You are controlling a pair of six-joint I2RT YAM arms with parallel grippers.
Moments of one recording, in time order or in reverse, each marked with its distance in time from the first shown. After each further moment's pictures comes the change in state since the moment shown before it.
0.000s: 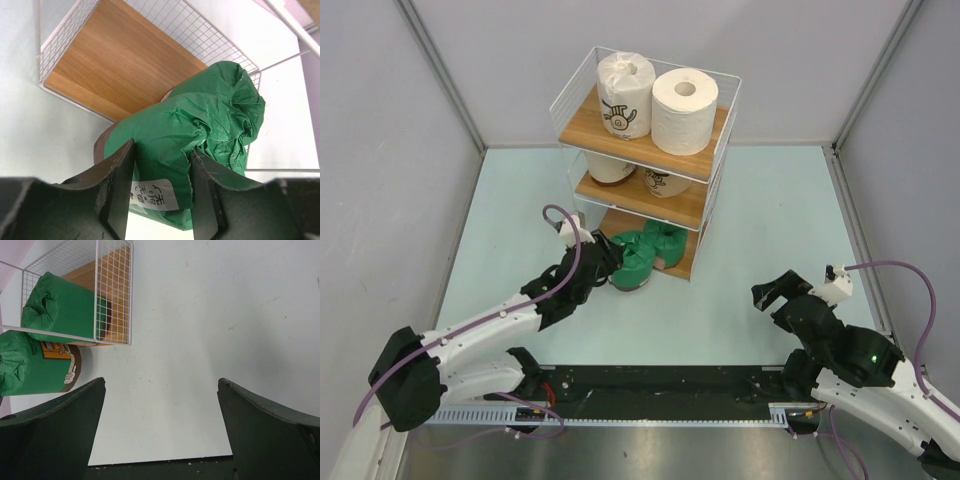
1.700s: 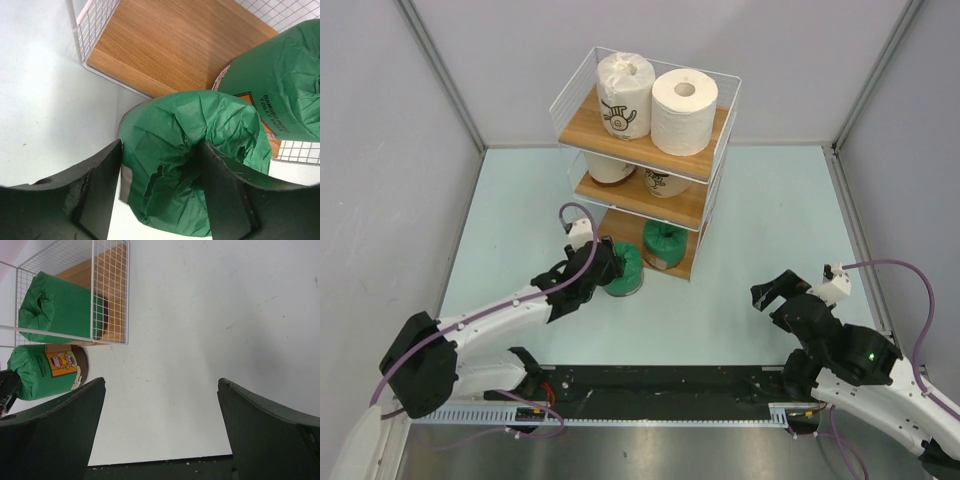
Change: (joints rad) left arm 0.026 0.097 0.019 -0.135 0.001 0.082; right arm 0.001 0.019 0.000 -0.001 0.000 0.001
